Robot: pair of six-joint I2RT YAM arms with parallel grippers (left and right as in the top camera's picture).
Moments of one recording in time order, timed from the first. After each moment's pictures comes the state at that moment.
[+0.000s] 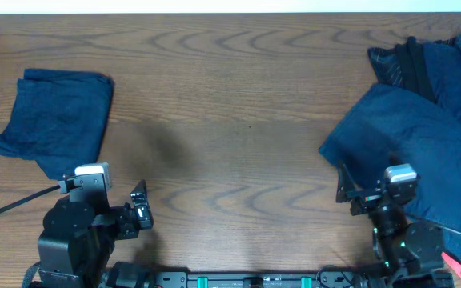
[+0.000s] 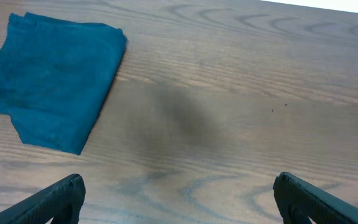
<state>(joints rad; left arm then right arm) -0.18 0.50 0.99 -1.13 -0.11 -0.23 0.16 0.10 0.23 -0.21 -0.04 0.03</state>
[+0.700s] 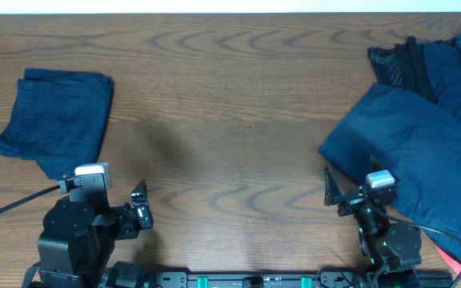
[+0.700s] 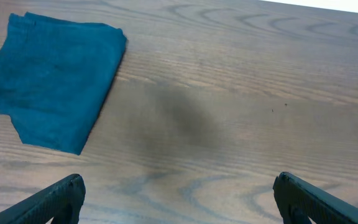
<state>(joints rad) -0.18 0.50 0.99 -1.13 -0.11 -0.23 0.16 0.01 0.01 -0.07 -0.05 0.01</state>
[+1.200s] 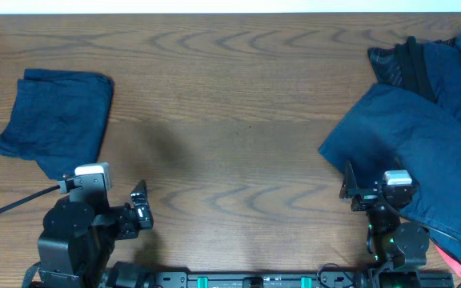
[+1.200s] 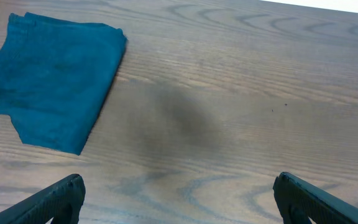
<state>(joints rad) -0.18 0.50 0.99 -1.13 -0.11 -0.23 0.02 0.01 0.01 -0.07 -0.02 -0.02</state>
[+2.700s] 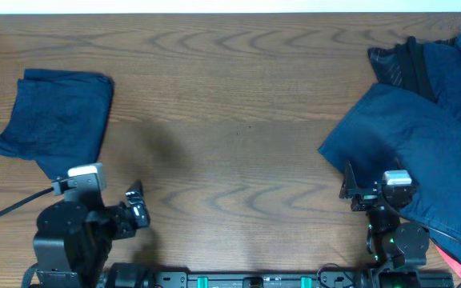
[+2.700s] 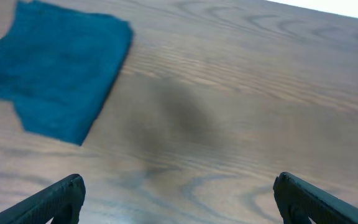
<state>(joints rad) -0.07 0.50 0.98 -1.14 -0.06 -0.23 0.02 0.01 0.01 -0.07 -0.02 -0.02</state>
